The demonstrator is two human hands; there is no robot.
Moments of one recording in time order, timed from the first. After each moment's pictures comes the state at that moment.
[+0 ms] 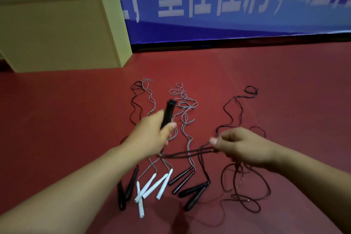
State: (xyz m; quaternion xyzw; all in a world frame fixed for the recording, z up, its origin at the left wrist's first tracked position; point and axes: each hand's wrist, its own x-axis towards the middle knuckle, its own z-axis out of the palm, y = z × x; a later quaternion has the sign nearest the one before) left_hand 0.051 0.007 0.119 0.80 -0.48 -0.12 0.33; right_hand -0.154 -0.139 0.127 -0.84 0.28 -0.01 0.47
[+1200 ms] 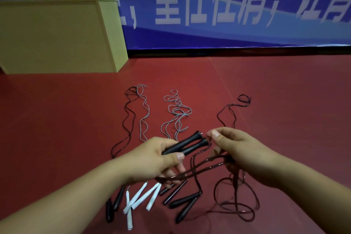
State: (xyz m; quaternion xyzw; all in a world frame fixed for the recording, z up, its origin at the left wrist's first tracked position) left_hand 0.017 0.013 0.127 0.67 -0.41 -0.48 0.39; right_hand -0.159 -0.134 0.142 -0.71 0.30 -0.12 0.63
